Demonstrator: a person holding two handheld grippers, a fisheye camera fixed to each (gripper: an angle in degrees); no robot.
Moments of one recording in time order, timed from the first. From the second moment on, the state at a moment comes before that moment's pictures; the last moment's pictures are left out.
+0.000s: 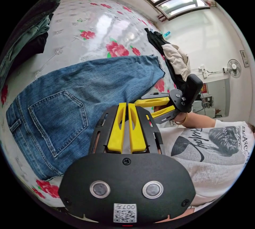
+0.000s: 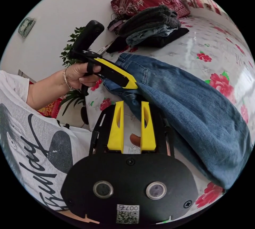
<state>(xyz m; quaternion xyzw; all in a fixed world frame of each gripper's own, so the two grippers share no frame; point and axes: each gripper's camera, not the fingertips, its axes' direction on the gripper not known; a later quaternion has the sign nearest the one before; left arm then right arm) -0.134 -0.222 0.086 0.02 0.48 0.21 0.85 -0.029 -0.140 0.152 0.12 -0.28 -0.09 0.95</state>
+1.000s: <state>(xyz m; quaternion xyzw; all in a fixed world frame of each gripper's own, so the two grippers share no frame) -0.080 -0.193 0.138 -0.04 0.14 0.16 0.98 0.370 0.032 0.102 0.19 -0.11 0.55 0.81</state>
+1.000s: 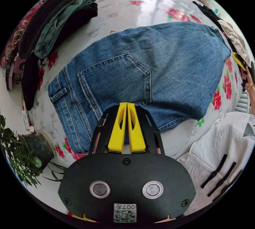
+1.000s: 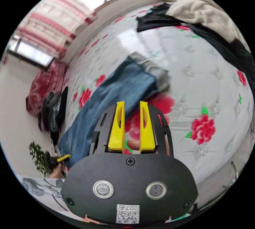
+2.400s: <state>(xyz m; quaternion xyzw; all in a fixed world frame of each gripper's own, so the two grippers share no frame) -0.095 -0.162 0.110 -0.01 0.13 0.05 0.99 0.404 0.121 0.092 0.34 -0.27 0.59 0.68</state>
